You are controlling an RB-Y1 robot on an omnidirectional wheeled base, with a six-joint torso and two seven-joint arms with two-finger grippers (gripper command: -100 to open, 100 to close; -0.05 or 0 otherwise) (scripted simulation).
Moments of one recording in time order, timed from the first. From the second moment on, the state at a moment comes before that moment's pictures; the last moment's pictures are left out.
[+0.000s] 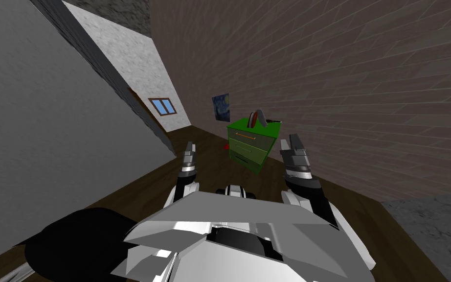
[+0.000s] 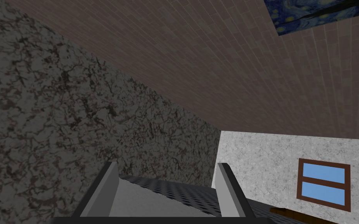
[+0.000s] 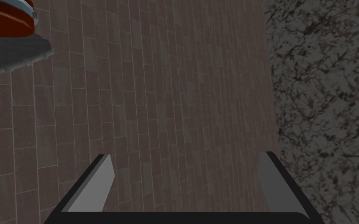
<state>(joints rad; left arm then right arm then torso) 0.53 0.04 0.06 -2.22 -0.05 -0.54 -0.17 0.51 -0.12 0.02 -2.32 0.08 -0.50 0.16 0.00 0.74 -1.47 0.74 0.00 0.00</state>
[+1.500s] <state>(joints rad) 0.53 0.04 0.06 -2.22 -0.05 -0.54 -0.17 0.51 -0.17 0.03 -2.22 0.15 -0.49 0.52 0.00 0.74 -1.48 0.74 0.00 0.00</state>
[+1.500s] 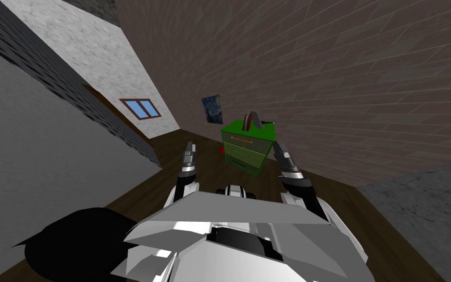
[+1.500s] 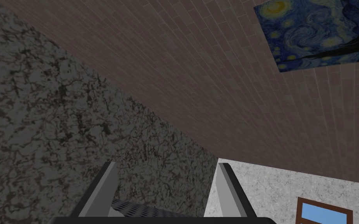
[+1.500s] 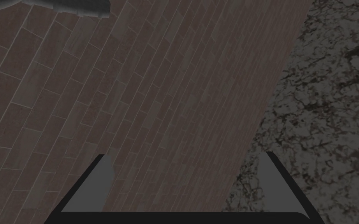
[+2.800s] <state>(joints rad) 0.53 0.04 0.06 -2.22 -0.05 -0.54 -0.17 0.50 -0.17 0.04 -2.11 0.21 -0.47 0.88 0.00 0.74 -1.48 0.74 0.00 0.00</state>
